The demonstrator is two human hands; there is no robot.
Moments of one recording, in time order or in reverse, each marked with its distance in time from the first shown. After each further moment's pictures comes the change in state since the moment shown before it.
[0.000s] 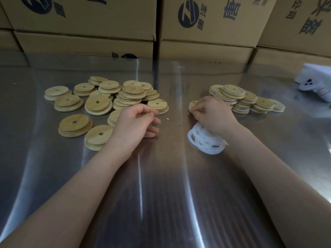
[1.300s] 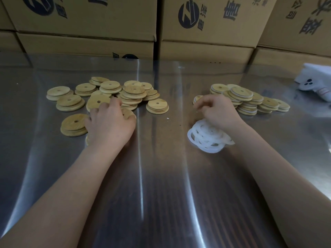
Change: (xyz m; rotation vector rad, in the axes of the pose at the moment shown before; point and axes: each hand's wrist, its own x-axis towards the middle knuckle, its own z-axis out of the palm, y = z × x) left_hand 0.015 -0.012 -0.030 1.001 0.331 0.015; right_hand -0.004 0.003 -0.009 0.416 0.024 0.149
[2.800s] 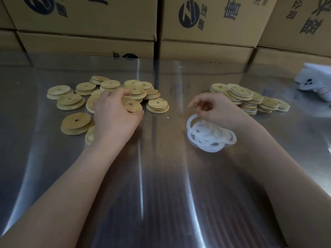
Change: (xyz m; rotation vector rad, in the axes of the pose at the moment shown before) left_hand -0.004 0.009 -0.008 -0.333 0.156 0.149; right_hand -0.013 -0.015 -0.018 0.030 -0.212 -0.170
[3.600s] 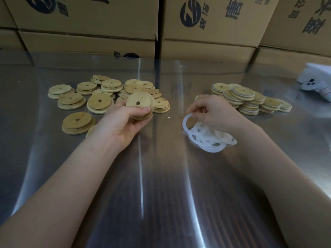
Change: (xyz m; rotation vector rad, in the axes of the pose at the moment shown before) left_hand 0.003 0.005 0.003 -1.370 -0.356 -0.668; right_hand 0.004 -0.010 0.009 -0.282 -0.020 -0.056
